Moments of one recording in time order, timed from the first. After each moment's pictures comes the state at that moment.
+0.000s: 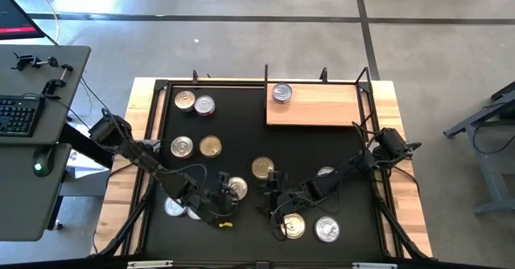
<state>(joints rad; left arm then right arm) -0.62 1.67 0.81 -0.02 -0.51 -0.12 0.47 1.95 1.04 0.32 0.44 0.03</state>
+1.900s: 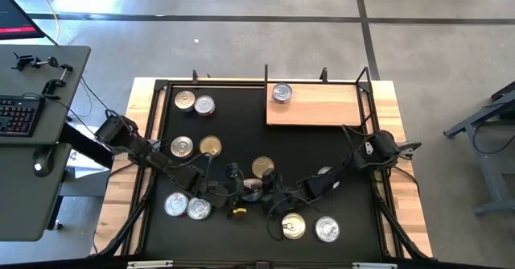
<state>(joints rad) -0.51 1.69 0.81 0.28 -0.49 -0.25 0.43 2.02 1.04 0.37 0.52 -0.40</state>
